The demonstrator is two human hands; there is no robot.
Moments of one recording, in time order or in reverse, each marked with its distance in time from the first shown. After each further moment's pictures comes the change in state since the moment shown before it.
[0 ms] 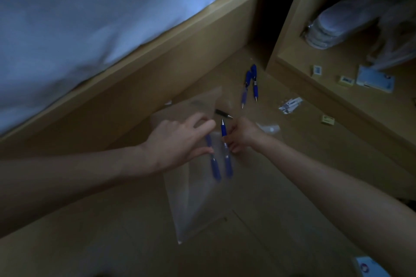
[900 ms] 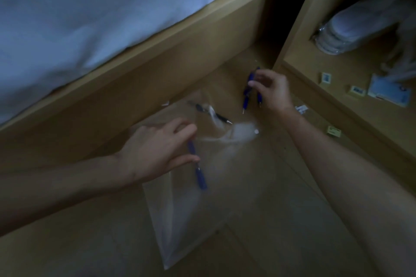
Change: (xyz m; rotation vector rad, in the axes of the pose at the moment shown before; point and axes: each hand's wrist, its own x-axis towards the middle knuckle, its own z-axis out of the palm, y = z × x) left_hand -0.007 -0.014 0.000 -0.029 0.098 -0.033; right_hand 0.055 -0.005 -0.096 0.094 0.546 -0.587
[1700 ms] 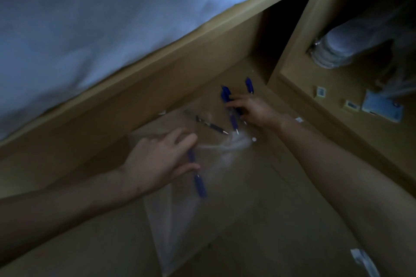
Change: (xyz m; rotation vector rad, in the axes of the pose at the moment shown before) left_hand 0.011 0.008 0.000 0.050 -0.047 -0.122; right_hand 0.025 0.010 0.010 -0.678 -0.622 -0.265
